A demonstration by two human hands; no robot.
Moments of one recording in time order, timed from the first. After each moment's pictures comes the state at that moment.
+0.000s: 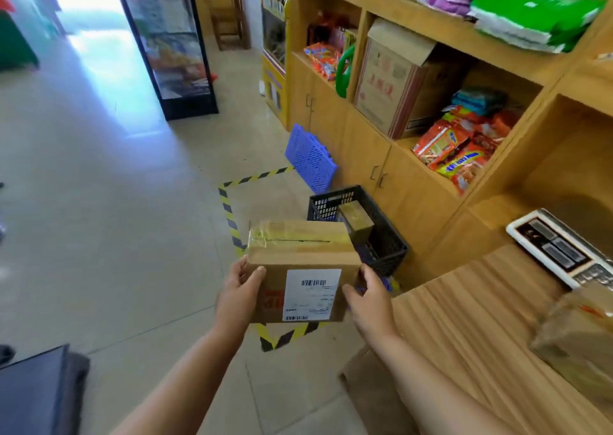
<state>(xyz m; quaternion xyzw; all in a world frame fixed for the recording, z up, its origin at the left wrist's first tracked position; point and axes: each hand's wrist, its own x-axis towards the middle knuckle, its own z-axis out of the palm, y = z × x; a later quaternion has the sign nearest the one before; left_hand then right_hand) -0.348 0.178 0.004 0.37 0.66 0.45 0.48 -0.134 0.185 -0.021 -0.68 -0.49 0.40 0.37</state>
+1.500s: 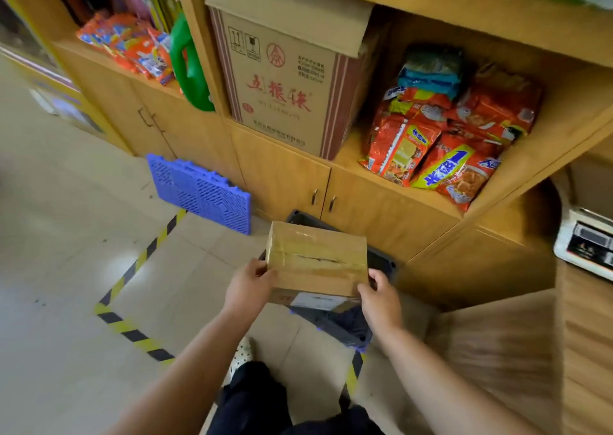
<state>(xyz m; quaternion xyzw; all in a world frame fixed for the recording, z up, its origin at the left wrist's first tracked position) -0.247 0.842 -0.080 0.61 0.58 0.08 0.53 -0.082 0.691 -0.096 -0.87 -0.11 0.33 0.35</state>
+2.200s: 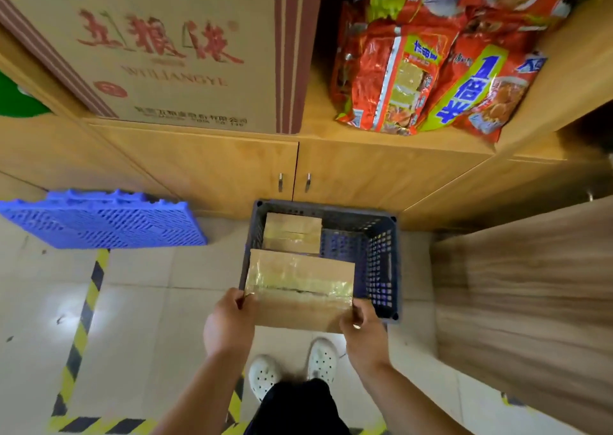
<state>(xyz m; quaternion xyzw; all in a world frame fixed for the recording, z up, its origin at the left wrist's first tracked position) -0.191 1.002 -0.260 0.75 0.53 -0.09 0.39 -0.119 0.808 -0.260 -0.87 0.13 0.31 0.37</state>
